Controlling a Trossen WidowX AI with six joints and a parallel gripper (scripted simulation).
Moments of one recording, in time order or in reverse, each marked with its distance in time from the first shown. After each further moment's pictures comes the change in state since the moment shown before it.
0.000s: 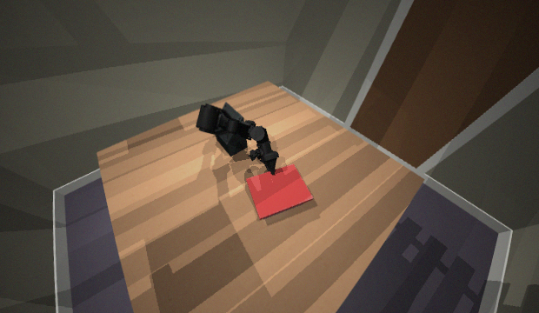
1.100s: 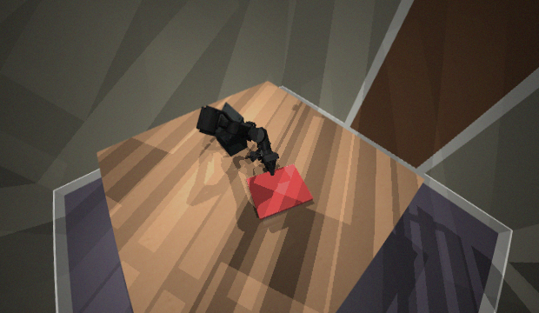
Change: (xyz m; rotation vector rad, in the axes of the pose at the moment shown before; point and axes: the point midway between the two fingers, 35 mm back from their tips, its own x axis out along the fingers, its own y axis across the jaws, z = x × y) arm 0.005 0.002 0.001 0.004 -0.006 0.004
